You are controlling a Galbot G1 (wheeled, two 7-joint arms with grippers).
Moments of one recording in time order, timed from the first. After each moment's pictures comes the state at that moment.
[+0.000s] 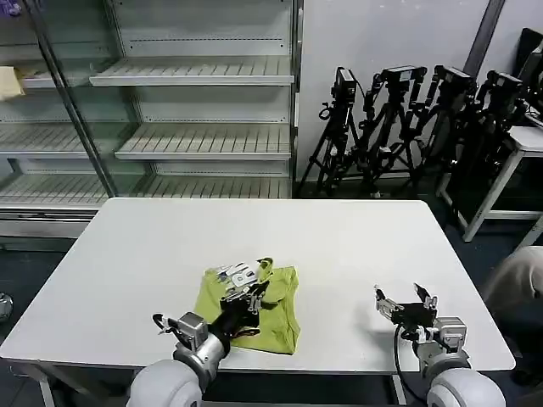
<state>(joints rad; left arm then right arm) 1.26 -1.28 -0.21 -2.16 -0.33 0.58 0.03 -1.43 1.14 0.57 2.20 0.45 -0.58 0.24</state>
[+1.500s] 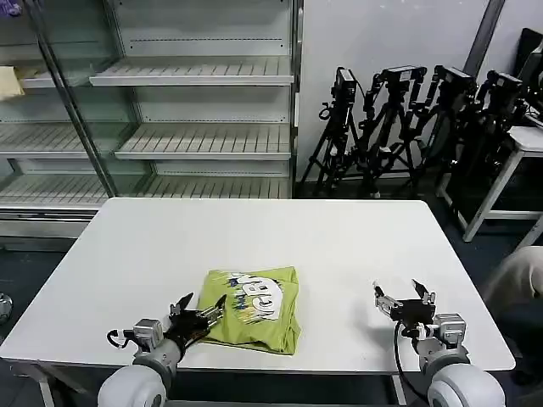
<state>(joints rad) 1.35 -1.27 -0.45 -2.04 -0.46 0.57 -0.07 -1.40 1.11 0.56 2.18 0.47 -0.56 0.22</state>
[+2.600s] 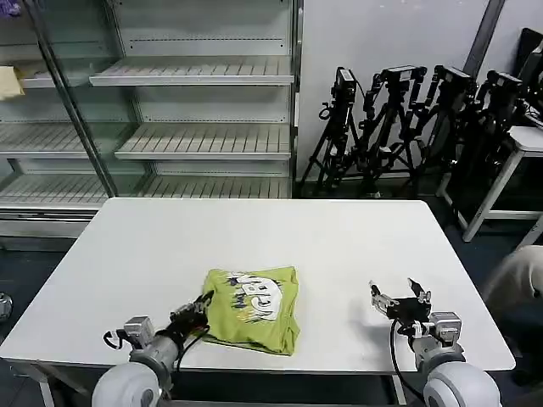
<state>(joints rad) 1.34 -1.27 -0.49 -2.06 -0.67 0.58 -0.11 -1.39 1.12 0.54 2.17 0.47 -0.56 0.23</state>
